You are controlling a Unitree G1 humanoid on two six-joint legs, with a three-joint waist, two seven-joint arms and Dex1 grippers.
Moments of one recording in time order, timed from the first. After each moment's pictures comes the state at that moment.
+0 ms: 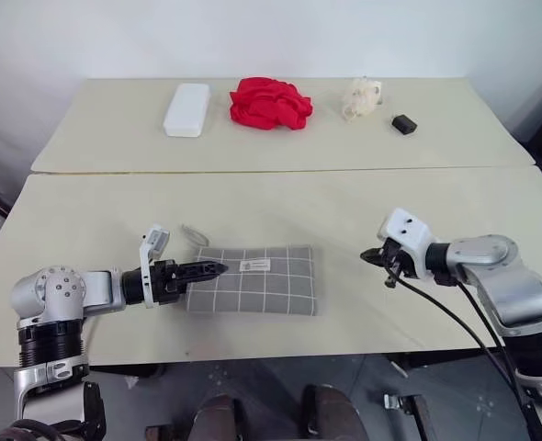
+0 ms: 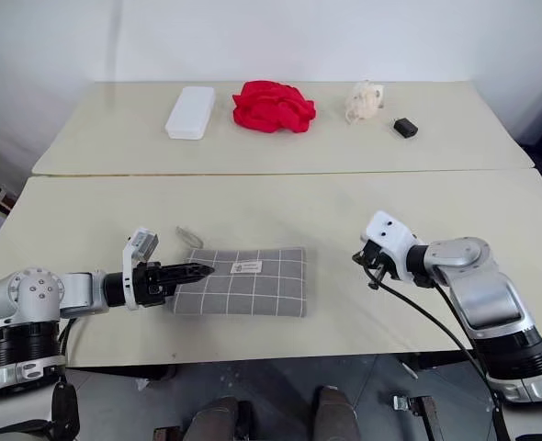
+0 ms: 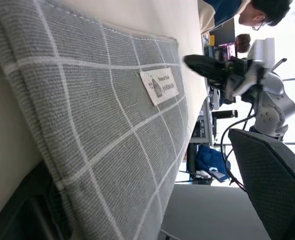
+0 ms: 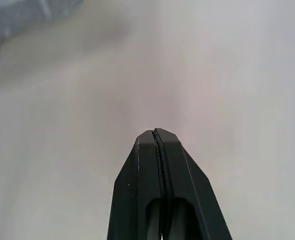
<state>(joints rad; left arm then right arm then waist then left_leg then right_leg) -0.48 0.54 0.38 0.12 -0.86 1.61 -0.68 -0.43 -0.80 0.07 -0.25 0.18 0.75 0.98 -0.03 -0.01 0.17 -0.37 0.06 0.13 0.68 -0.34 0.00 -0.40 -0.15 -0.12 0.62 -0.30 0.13</state>
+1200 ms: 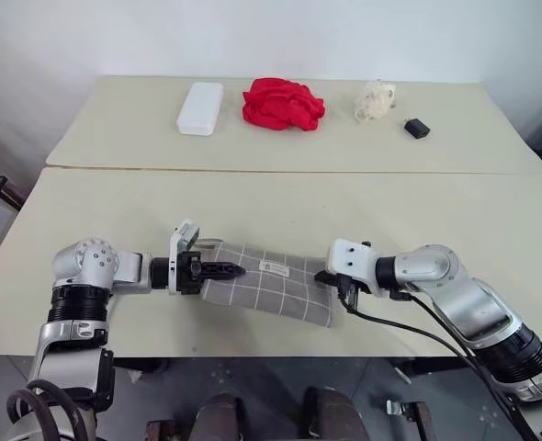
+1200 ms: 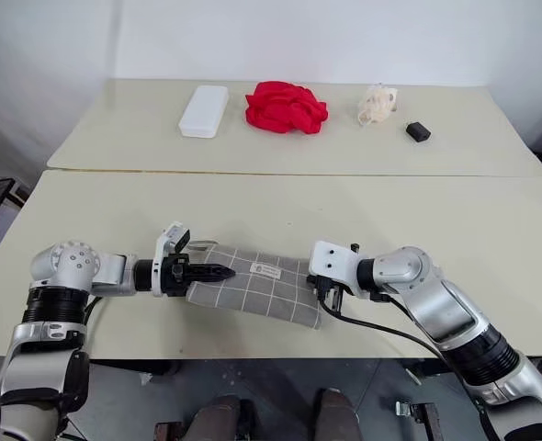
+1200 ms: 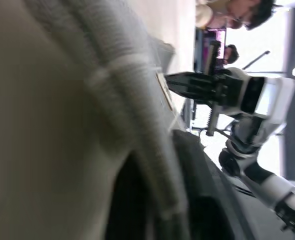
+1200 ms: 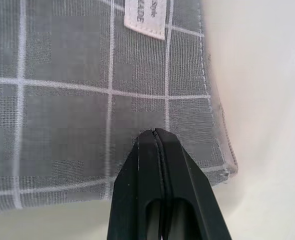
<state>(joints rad) -0.68 0.57 0.12 0.42 -0.93 1.61 -0.73 -0.48 -0.77 0.39 -0.27 0.07 0.52 0.95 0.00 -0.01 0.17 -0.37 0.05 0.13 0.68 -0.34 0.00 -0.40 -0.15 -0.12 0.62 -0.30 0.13</state>
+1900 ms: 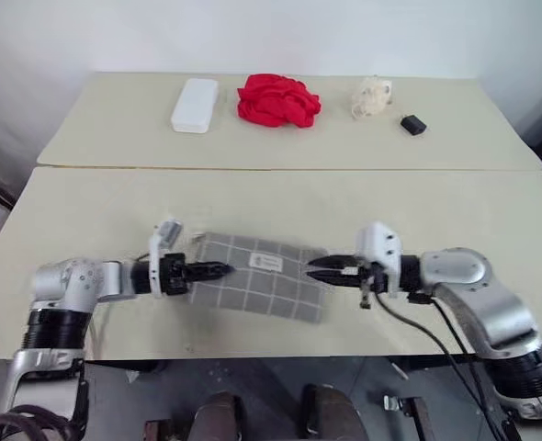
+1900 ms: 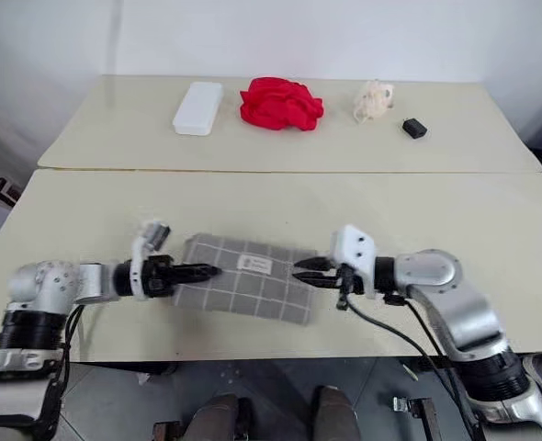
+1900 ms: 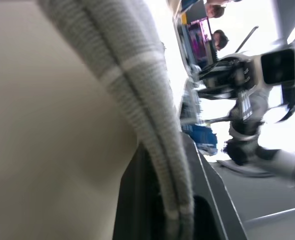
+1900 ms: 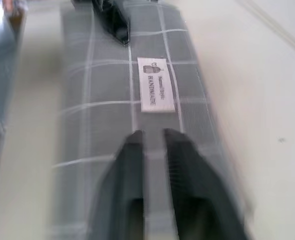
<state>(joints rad) -0.49 0.67 0.12 0.17 -0.88 1.15 -1.01 -0.34 -0.70 0.05 -0.36 0.46 0.48 1.05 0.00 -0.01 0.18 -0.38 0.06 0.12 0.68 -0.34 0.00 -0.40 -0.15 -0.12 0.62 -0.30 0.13</state>
